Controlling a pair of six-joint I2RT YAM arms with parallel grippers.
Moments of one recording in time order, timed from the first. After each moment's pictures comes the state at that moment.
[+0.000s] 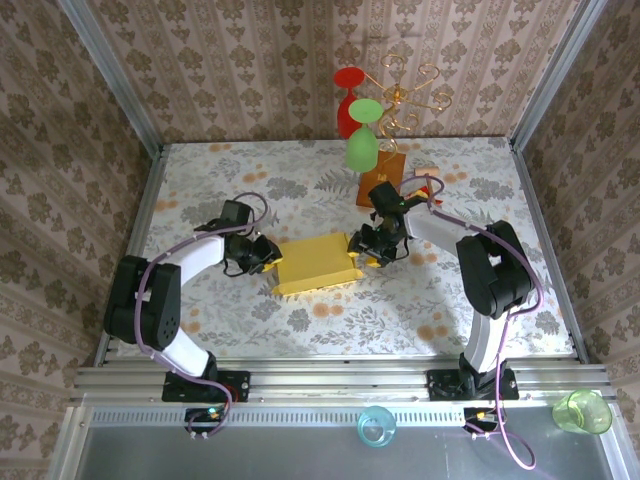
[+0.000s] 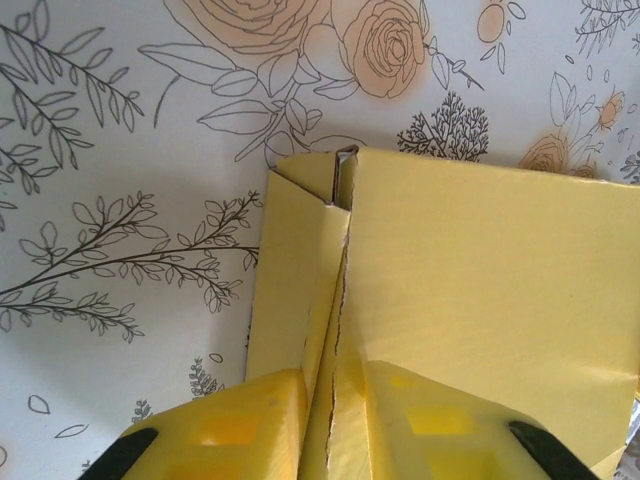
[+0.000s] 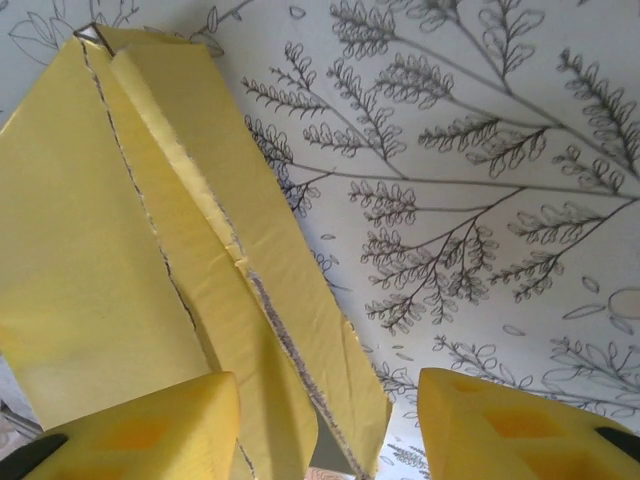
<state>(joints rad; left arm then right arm) -0.31 1.58 0.86 -0.44 0.45 -0.75 0.42 1.86 1.24 -0.67 -0.41 0.78</state>
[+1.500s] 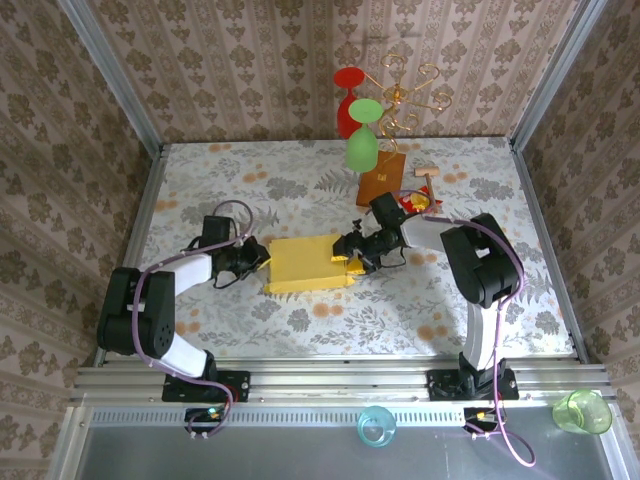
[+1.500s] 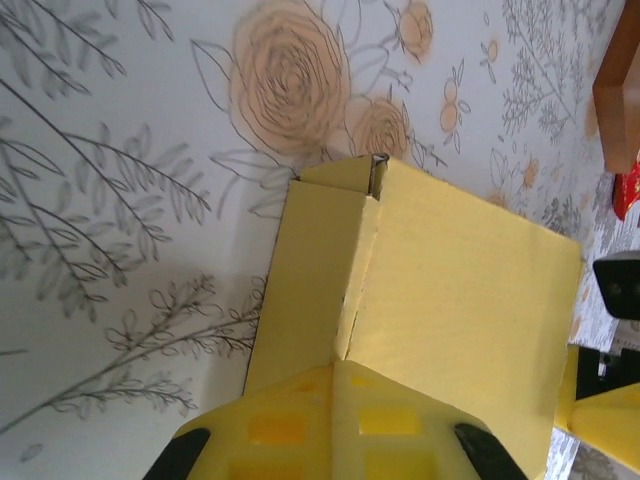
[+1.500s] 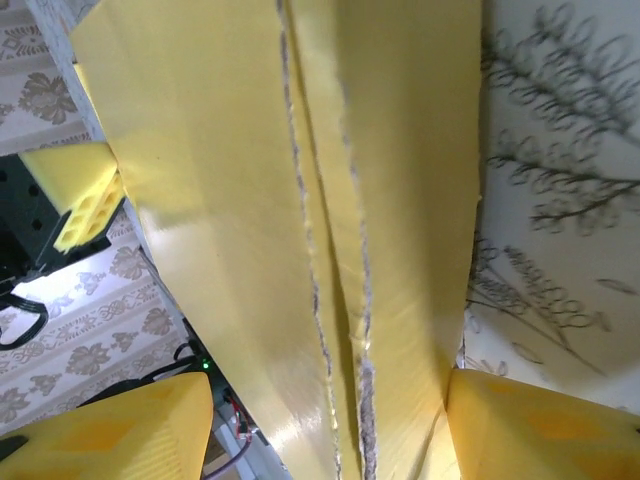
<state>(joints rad) -0.18 1.52 0.65 -0.09 0.56 -0.75 0.41 1.96 1.13 -0.31 -0.85 0.71</state>
